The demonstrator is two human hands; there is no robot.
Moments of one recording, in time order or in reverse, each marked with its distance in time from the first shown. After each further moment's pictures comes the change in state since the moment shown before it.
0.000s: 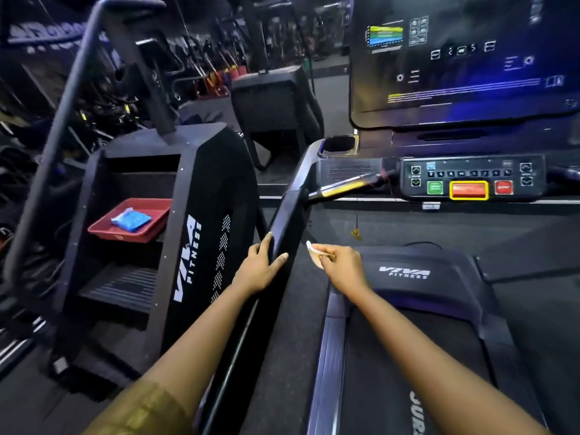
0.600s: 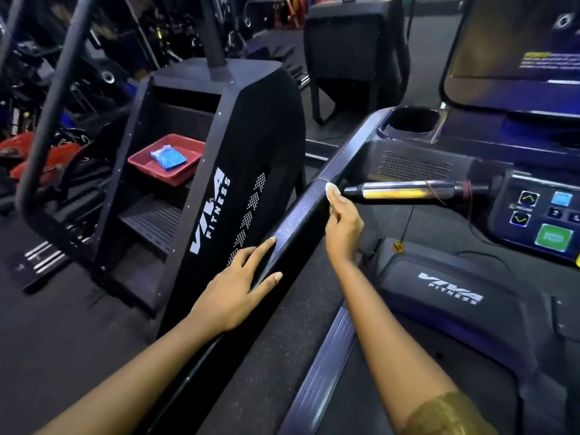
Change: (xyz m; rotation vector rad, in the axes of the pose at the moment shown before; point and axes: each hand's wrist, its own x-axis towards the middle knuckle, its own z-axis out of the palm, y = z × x) left_hand 0.004 0.000 0.003 0.098 0.070 -0.058; right_hand 0.167 0.039 0.091 0.357 0.199 -0.249
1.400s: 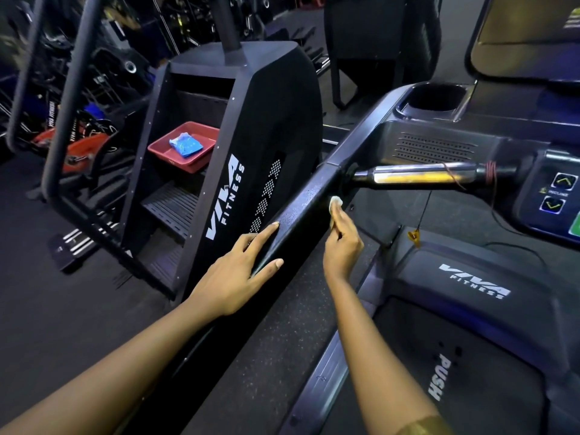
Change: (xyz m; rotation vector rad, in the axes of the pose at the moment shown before) left_hand -0.004 0.008 -0.002 0.065 -0.010 -0.055; right_hand -0.054 0.043 0.011 0.086 0.112 0.000
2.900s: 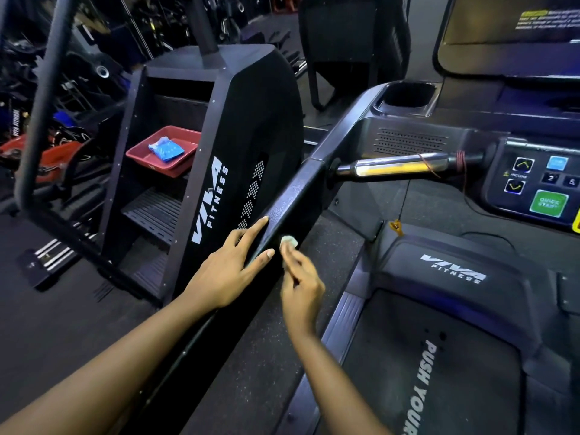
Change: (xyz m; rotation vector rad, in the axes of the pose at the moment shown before) left_hand 0.006 -0.007 0.005 -0.025 0.024 0.041; right_hand -0.093 -0.062 -0.024 0.006 -0.148 0.019
